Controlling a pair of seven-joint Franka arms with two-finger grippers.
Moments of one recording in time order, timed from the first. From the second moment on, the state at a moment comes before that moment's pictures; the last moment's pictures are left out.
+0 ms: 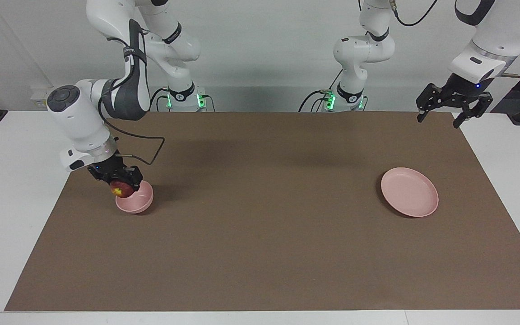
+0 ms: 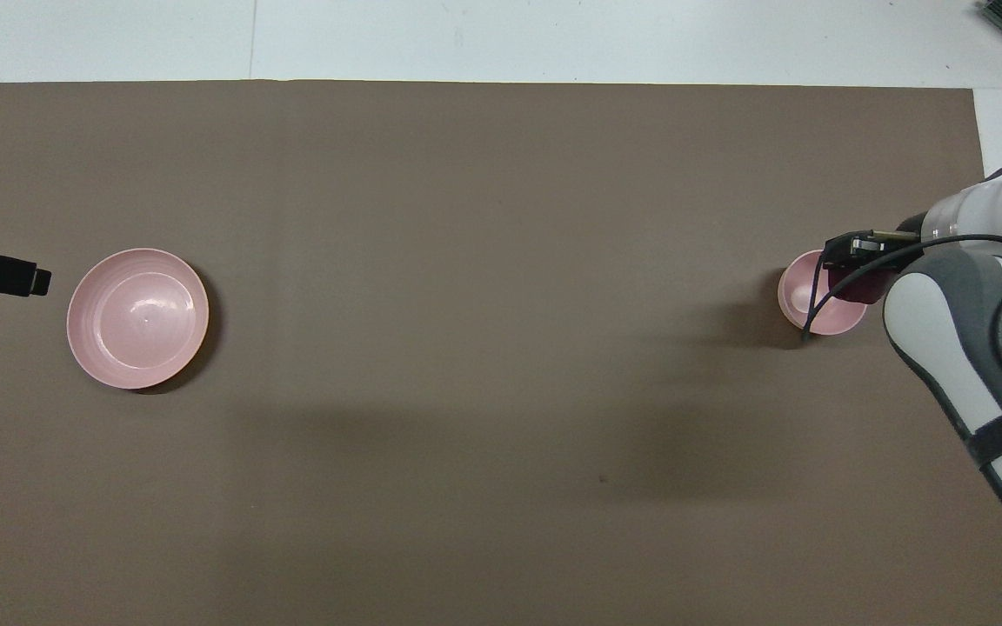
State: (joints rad) left arm 0.03 -0.03 -0.04 -1.55 -0.05 1.59 0.23; right arm -0.16 0.21 0.06 -1.89 -0.01 2.18 0.05
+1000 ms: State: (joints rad) left arm 0.03 -0.03 -0.05 -1.55 -0.05 1.59 0.23; right arm -0.16 0.27 0.07 -1.85 -0.03 2.10 0.05
